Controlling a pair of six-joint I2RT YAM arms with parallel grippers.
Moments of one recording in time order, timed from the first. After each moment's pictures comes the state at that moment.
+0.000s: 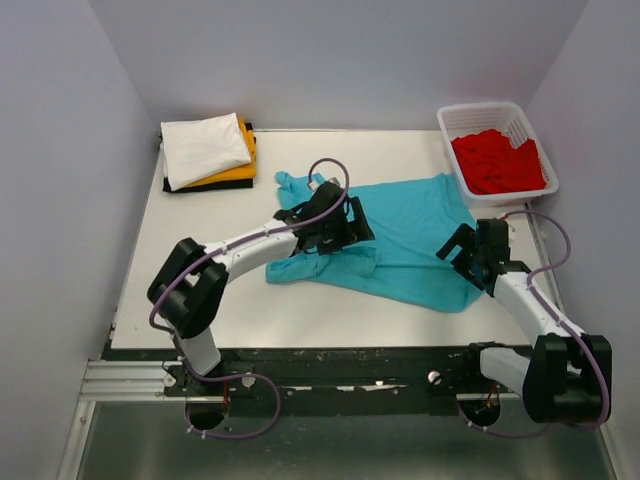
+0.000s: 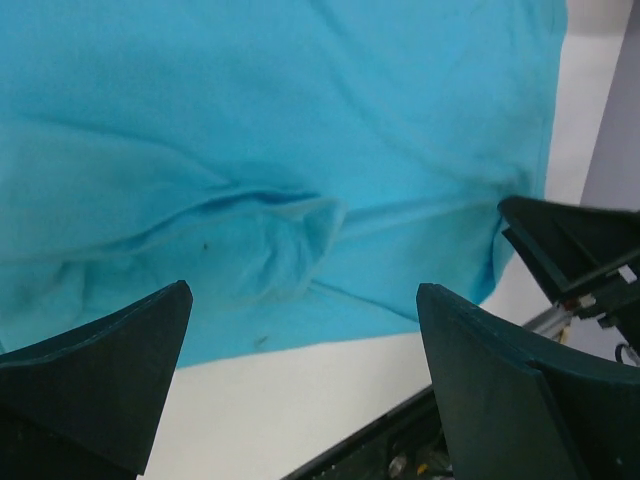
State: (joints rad) left arm -0.75 1.67 1.12 -0.20 0.10 -0.97; right arm -0.02 1.12 0.53 -0.29 0.07 0.63
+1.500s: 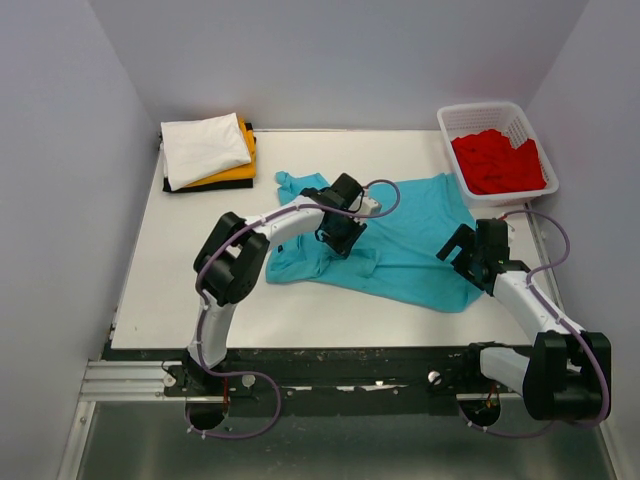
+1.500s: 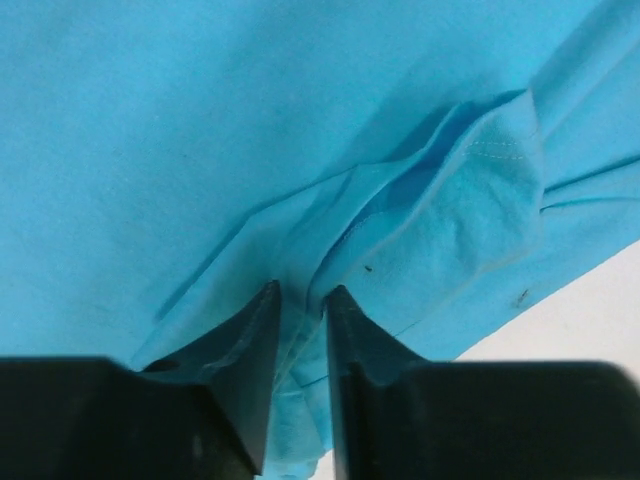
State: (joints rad) left arm -0.70 2.06 1.56 -0.63 0.26 0.07; right arm -0.02 1.13 0.53 -0.28 0.08 0.61
